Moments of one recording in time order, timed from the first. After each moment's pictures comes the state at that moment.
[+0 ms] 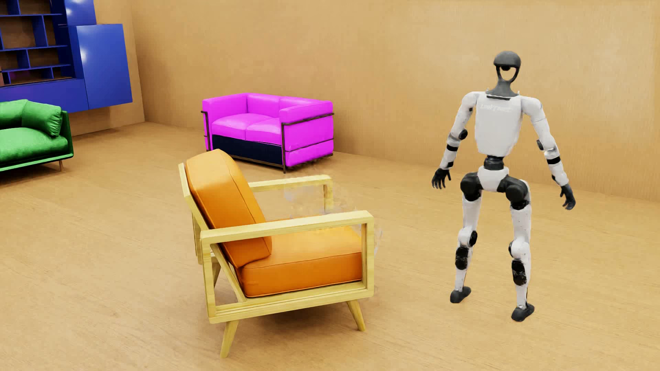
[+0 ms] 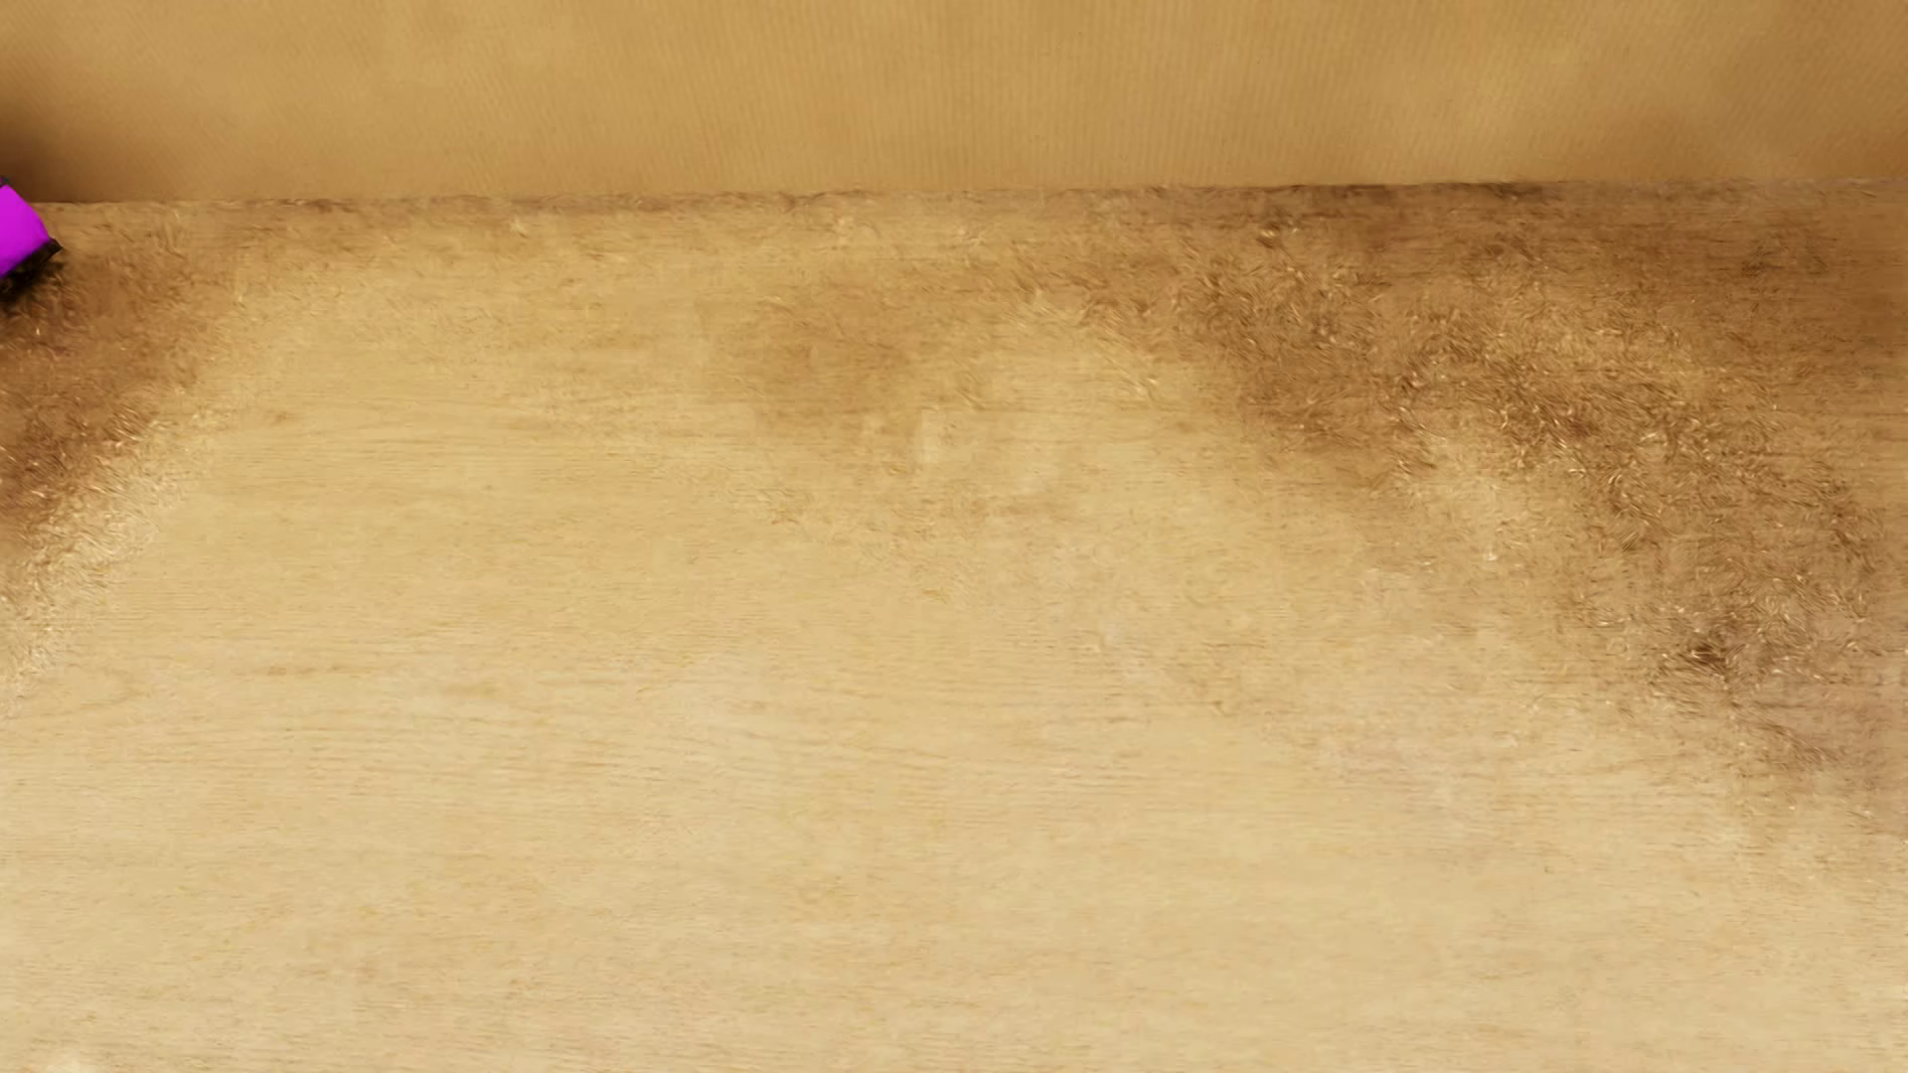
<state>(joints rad) -0.10 -0.04 0.03 0.06 -0.13 0.06 0.01 -0.04 0.06 0.25 0.13 -0.07 -0.10 -0.08 0.01 0.33 -0.50 -0.13 0.24 -0.35 0.50 1.39 1.29 0.22 -0.09 0.01 0.07 0.20 -0.11</state>
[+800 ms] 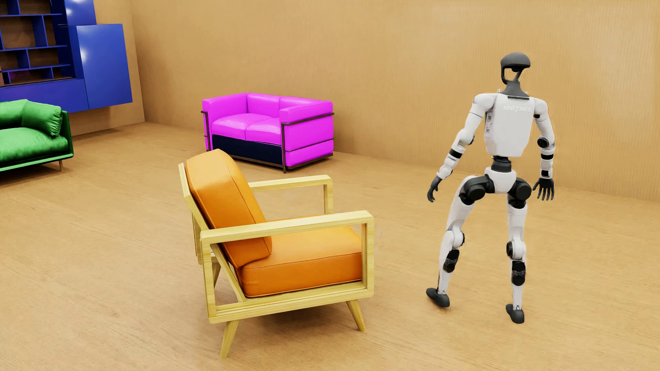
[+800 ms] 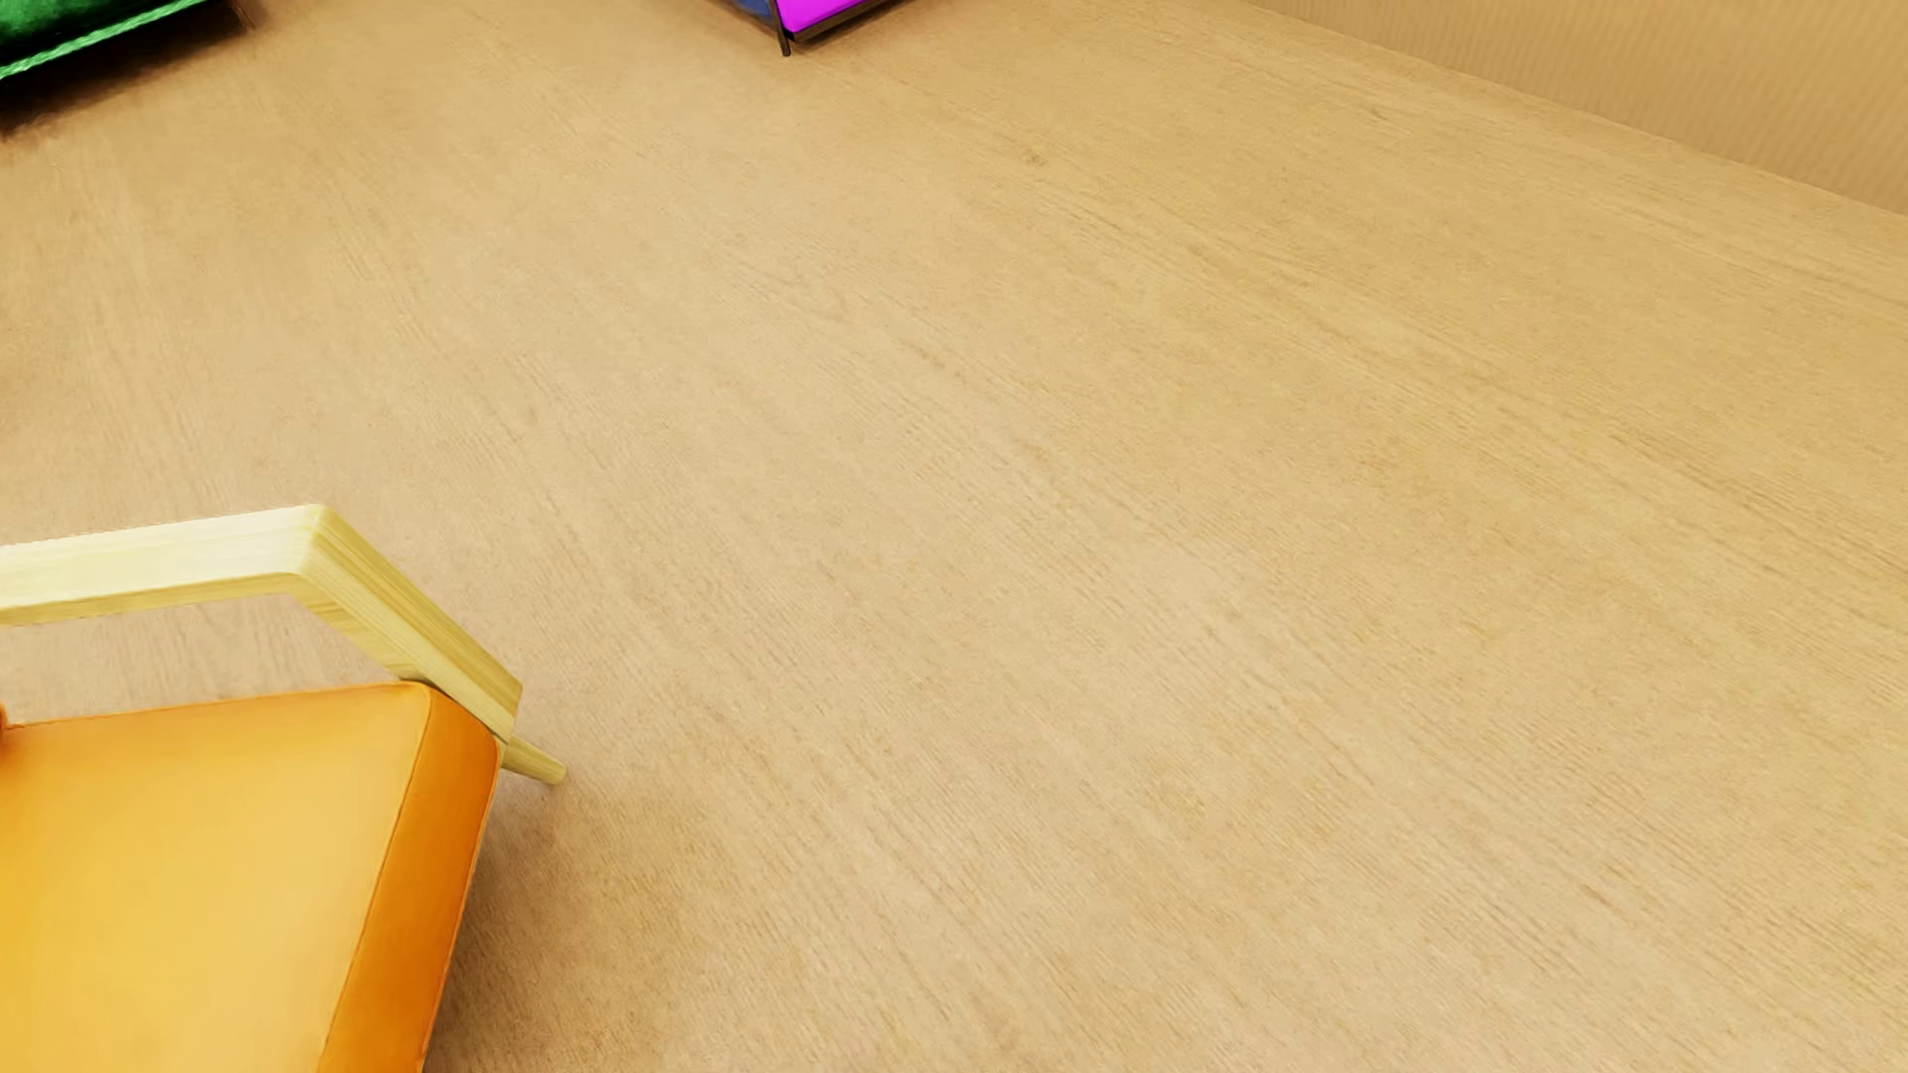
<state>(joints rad) -0.25 0.15 0.08 0.16 -0.09 0.08 0.03 -0.24 0.14 0.36 0.13 -0.06 -0.04 -0.03 -0.14 0.33 -0.56 -0.15 0.07 -0.24 0.51 1.34 1.22 0.33 -0.16 -0.01 0.01 0.13 -0.08</state>
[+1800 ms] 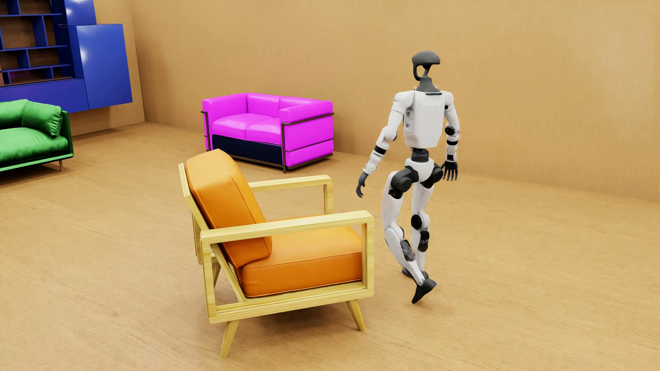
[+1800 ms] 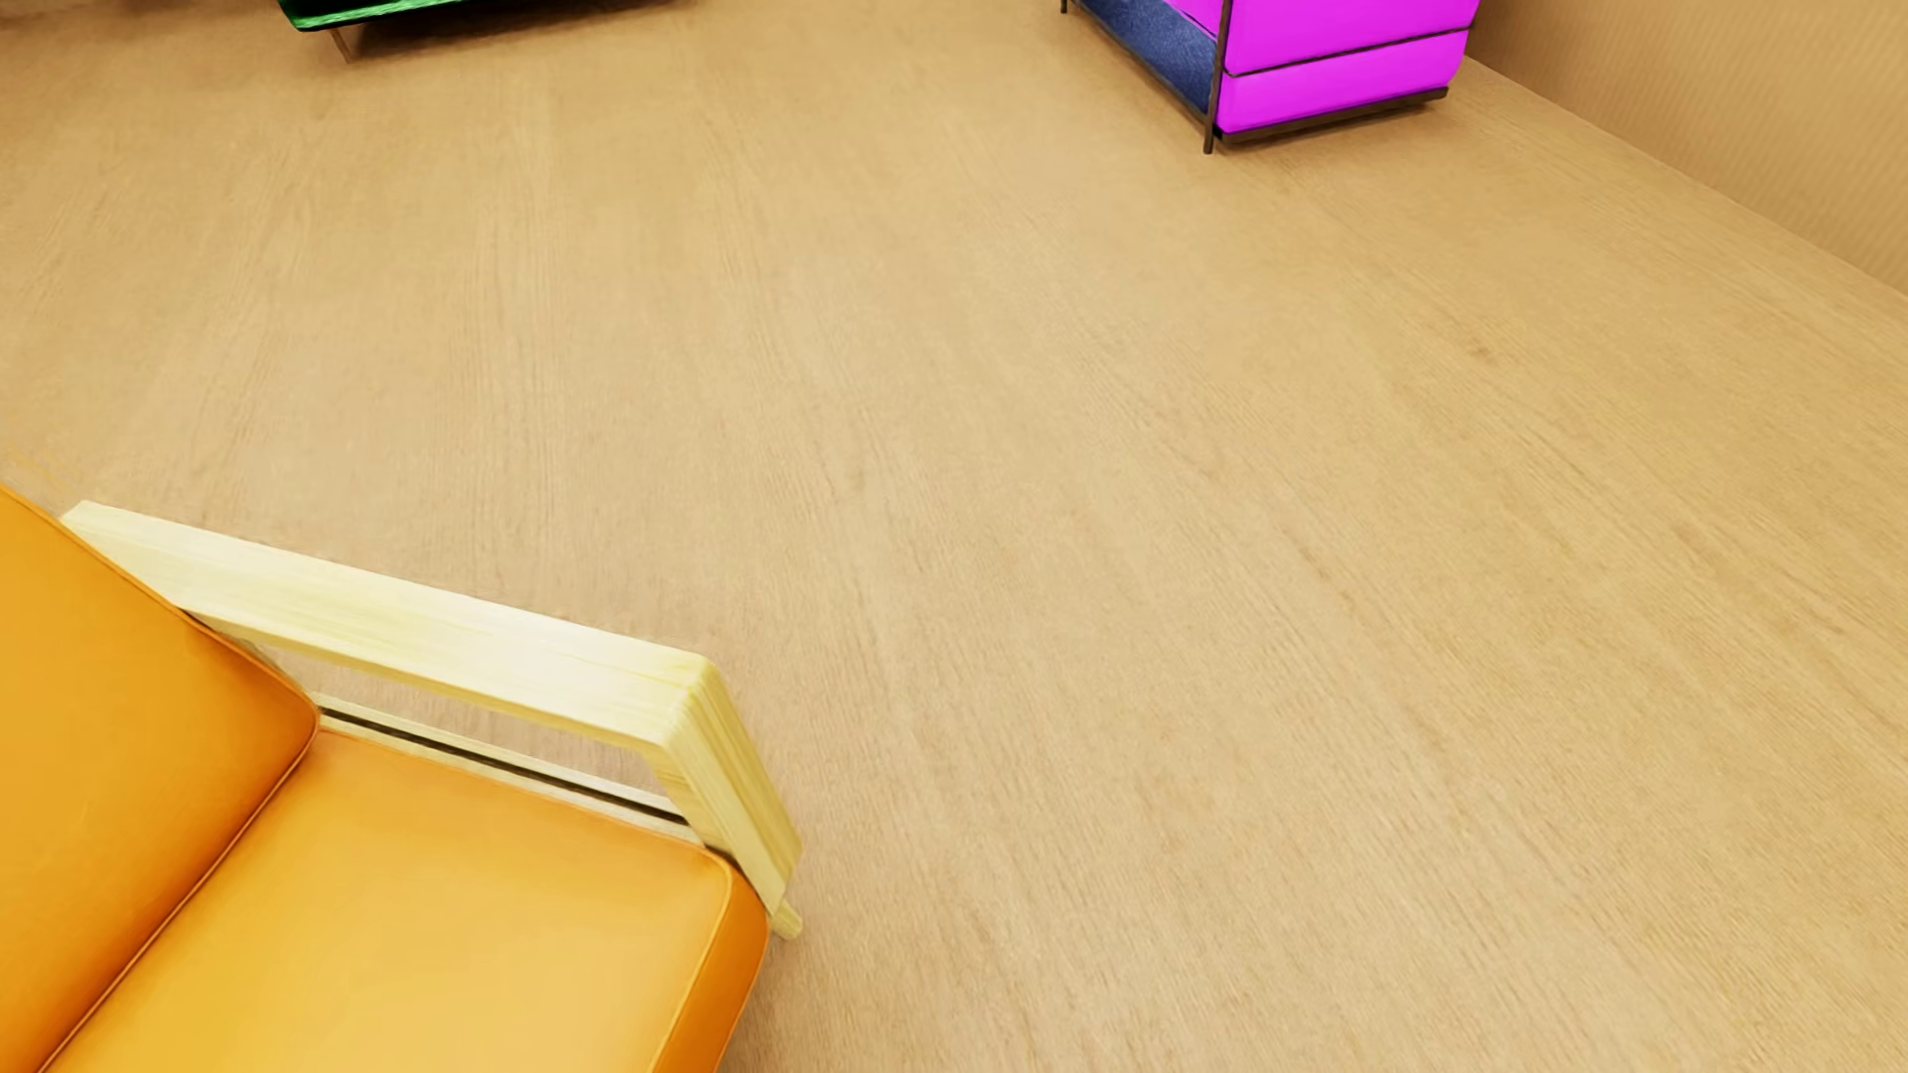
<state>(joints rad) -0.02 -0.13 -0.01 0.10 0.04 0.10 0.09 -0.09 0.13 0.94 0.30 -0.03 0.02 0.03 -0.02 0.41 -0.51 -0.30 0.12 -0.41 0.38 1.24 1.18 0.34 -0.11 0.03 0.04 0.07 -0.09</state>
